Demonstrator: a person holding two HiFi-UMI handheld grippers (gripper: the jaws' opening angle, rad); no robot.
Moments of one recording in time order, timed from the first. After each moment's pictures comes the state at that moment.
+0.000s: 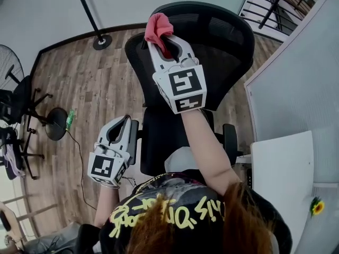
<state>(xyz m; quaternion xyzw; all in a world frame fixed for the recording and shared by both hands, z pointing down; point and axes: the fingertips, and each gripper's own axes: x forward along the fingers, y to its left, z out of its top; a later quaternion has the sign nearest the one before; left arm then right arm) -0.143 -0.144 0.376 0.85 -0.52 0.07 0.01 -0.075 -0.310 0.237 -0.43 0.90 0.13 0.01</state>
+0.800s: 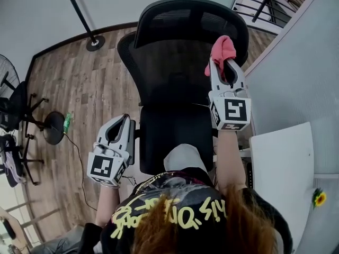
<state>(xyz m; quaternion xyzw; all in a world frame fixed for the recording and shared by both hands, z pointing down) -0.133 -0.149 0.376 0.86 -0.51 0.07 0.02 0.112 -0.285 0.277 -0.57 0.80 0.17 -0.02</state>
